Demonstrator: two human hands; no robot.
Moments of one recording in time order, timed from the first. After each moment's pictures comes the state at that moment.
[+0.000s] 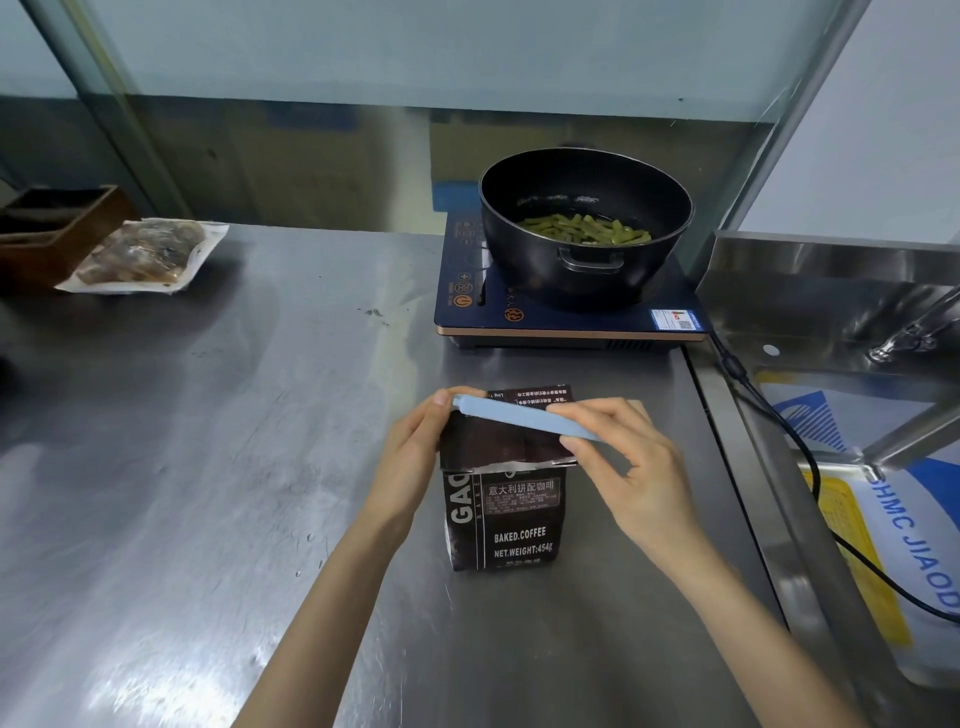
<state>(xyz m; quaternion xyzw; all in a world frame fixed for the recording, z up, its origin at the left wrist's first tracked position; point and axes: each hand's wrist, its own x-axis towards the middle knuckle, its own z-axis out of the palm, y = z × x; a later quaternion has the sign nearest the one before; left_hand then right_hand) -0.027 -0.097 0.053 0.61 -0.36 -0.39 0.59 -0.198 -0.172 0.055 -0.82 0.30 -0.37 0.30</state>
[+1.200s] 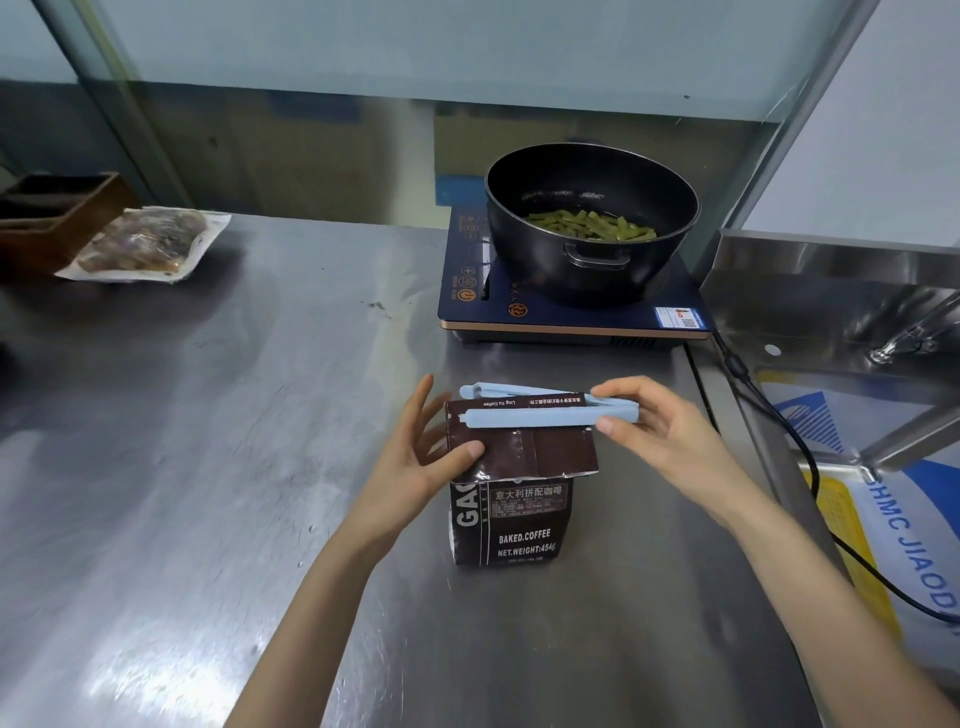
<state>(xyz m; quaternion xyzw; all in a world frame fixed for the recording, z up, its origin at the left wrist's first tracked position) -0.021 -0.079 0.046 0.60 -0.35 -0.44 0.57 -0.216 -0.202 0.076 -0.73 0.35 -0.25 0.53</state>
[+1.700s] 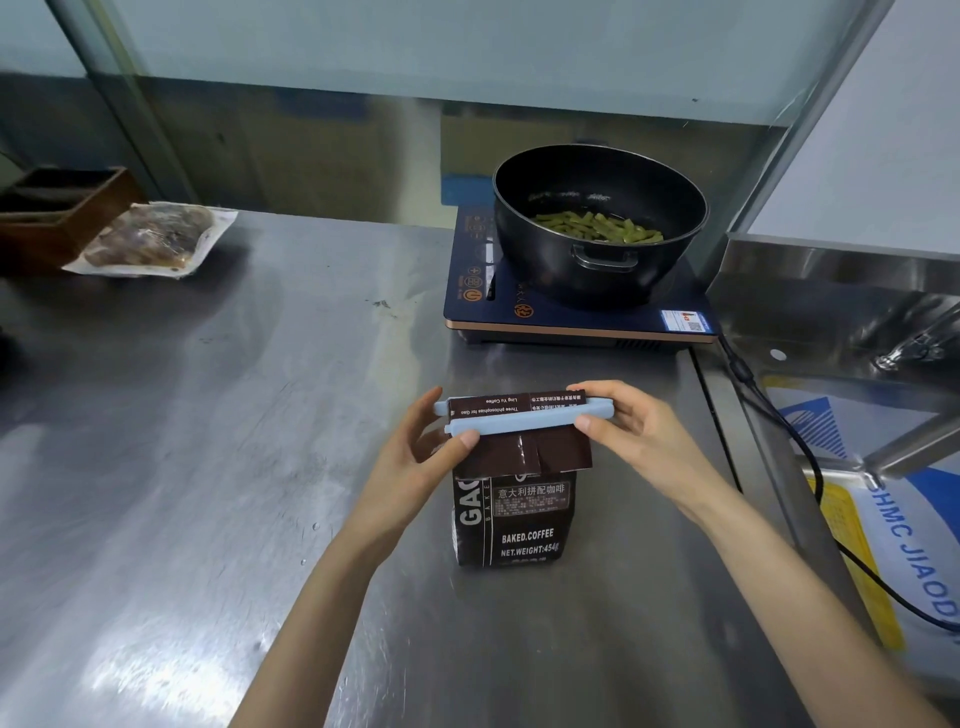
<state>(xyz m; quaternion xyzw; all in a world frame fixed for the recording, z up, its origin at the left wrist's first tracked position) -0.021 -0.075 0.049 0.63 -0.32 -0.42 0.57 -0.195 -0.202 0.068 -0.73 0.35 -0.24 0.54</state>
